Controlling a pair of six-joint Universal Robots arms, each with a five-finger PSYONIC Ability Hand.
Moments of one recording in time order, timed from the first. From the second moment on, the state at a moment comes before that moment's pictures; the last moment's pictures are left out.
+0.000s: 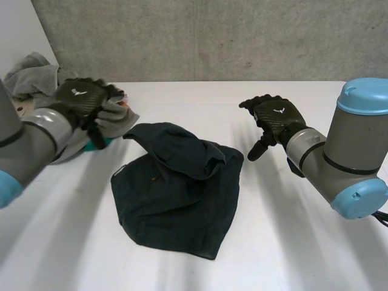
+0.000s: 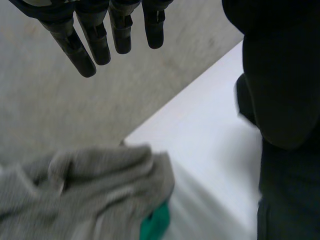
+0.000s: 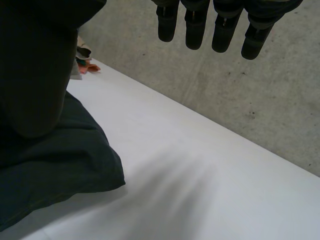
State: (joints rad) left arm 4.45 -1.87 -1.38 3.03 -1.47 3.52; right arm 1.98 -1.06 1.33 -0.07 1.40 3.00; left_hand 0.21 0.21 0.21 0.21 0.05; right_hand 0.24 0.21 0.21 0.21 0.04
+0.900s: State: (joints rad) left arm 4.41 -2.12 -1.00 3.18 -1.41 3.43; right arm 1.99 -1.13 1.38 -0.08 1.40 2.89; left_hand 1.14 1.19 1.18 1.19 0.96; right_hand 0.24 0.21 0.21 0.21 0.04
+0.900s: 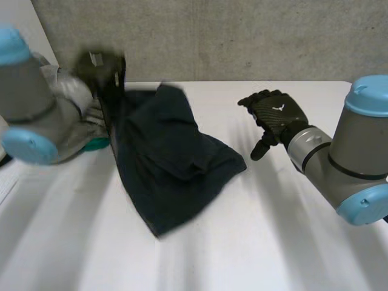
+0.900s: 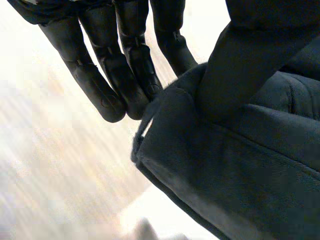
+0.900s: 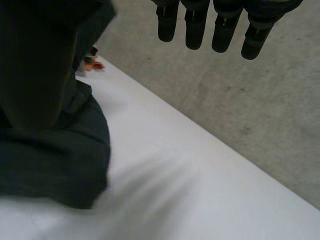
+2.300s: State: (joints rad) left arm 3.98 -2.16 -1.47 3.22 -1.44 3.46; right arm 1.88 -1.19 1.65 0.12 1.40 2.28; left_hand 0.40 0.40 0.40 0.39 0.22; right_hand 0.32 0.32 0.32 0.32 0.15
